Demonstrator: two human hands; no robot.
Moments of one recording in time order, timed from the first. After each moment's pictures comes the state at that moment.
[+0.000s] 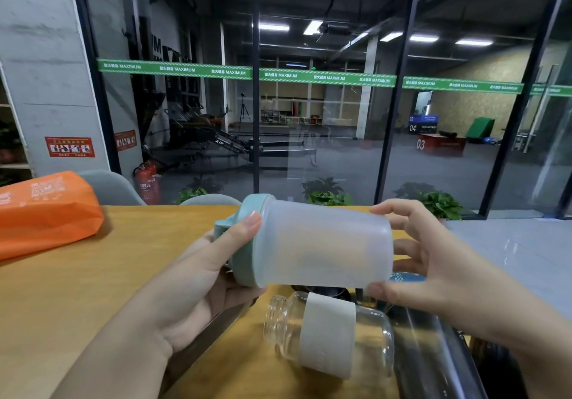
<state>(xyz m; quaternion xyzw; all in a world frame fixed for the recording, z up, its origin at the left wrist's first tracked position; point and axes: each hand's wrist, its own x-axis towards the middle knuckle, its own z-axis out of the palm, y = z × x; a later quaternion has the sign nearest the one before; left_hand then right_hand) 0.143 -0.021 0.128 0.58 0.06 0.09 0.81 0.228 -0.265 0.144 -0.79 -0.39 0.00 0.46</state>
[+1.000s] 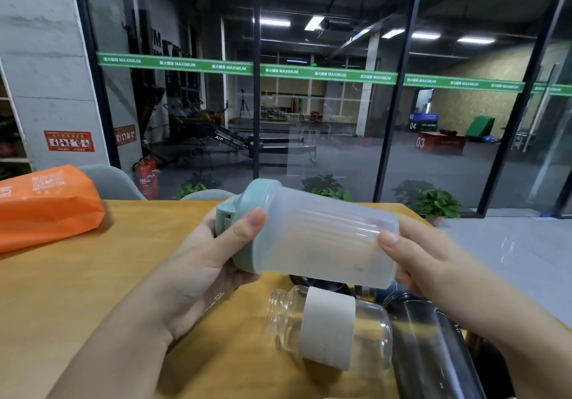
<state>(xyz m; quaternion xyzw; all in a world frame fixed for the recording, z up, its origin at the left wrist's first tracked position) 0.144 -0.014 0.128 0.63 0.01 0.13 0.77 0.217 -0.255 0.147 -0.81 -0.35 0.00 0.46</state>
